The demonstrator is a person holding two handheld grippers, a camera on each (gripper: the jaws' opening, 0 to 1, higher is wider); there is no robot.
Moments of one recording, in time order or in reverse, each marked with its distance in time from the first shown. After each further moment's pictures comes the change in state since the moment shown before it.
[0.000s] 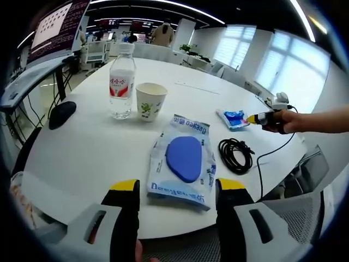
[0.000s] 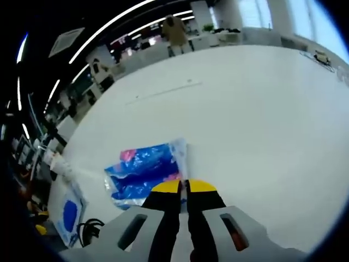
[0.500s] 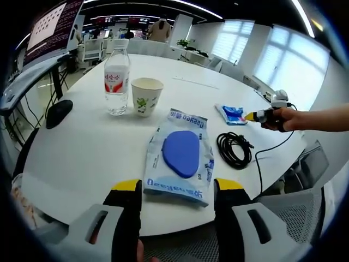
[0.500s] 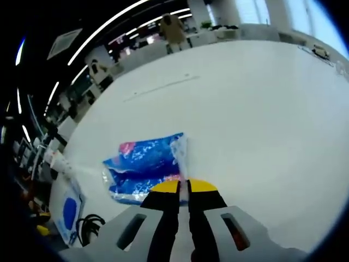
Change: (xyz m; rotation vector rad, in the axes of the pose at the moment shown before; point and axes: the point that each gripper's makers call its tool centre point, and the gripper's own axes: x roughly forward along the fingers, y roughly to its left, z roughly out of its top) left arm 0.003 -0.005 -0.007 0.016 0.041 -0.004; right arm 0.002 -0.004 -0.006 0.022 0.005 0.022
